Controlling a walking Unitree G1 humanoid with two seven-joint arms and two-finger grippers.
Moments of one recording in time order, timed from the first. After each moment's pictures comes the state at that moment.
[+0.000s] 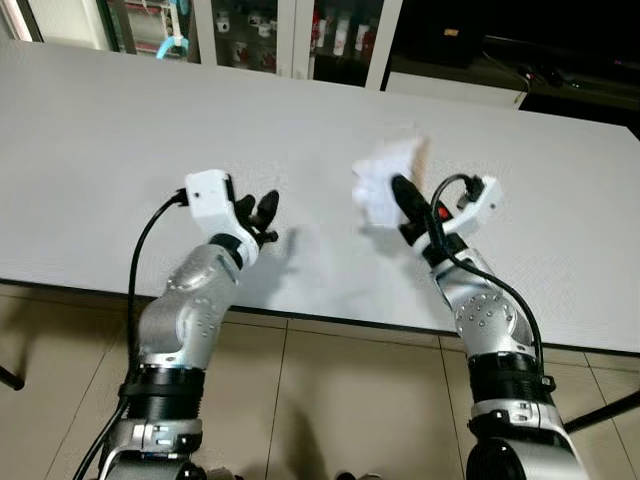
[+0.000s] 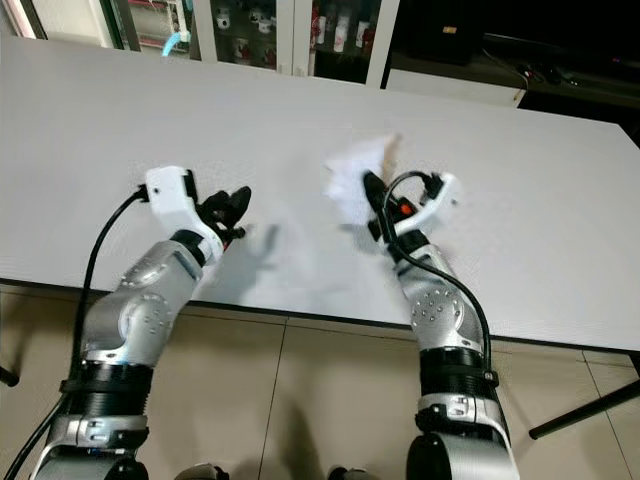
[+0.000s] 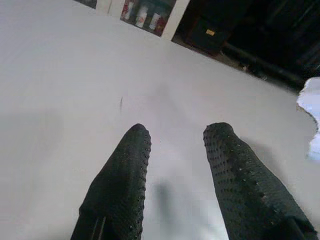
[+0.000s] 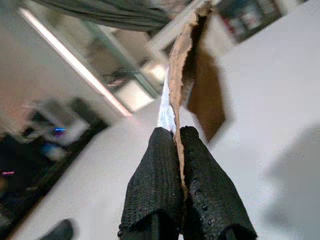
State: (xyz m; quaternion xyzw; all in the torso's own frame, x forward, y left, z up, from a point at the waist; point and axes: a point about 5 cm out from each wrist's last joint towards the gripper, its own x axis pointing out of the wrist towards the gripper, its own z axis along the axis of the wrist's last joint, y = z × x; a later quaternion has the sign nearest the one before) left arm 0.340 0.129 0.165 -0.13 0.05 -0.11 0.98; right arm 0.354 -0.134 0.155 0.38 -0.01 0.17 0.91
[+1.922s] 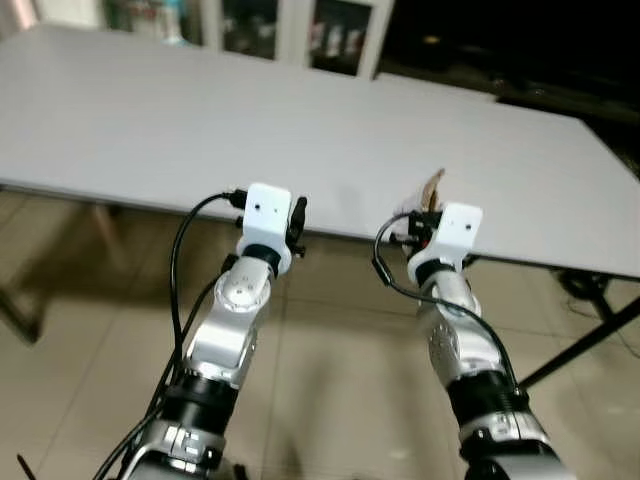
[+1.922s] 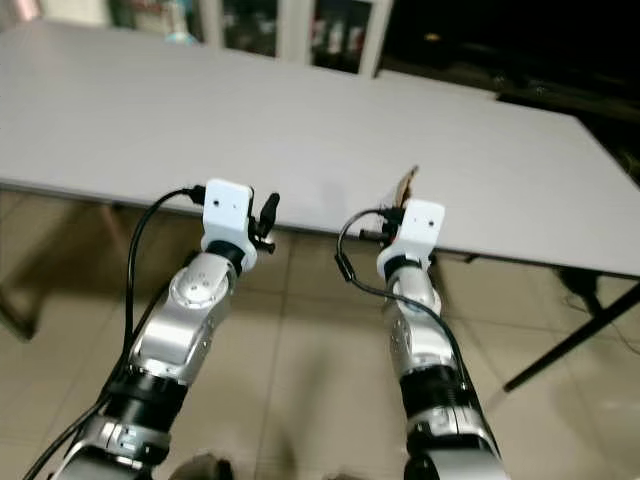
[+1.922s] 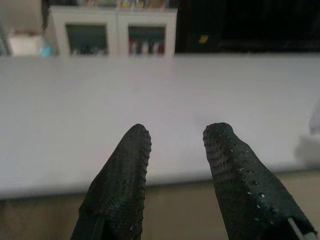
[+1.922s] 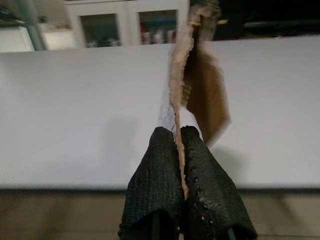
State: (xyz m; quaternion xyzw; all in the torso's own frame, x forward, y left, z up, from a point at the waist) left arm 0.337 0.093 0.153 0.05 -0.03 -0.10 0.99; right arm 0.351 -0.123 0.125 0.10 0.00 0.00 0.99
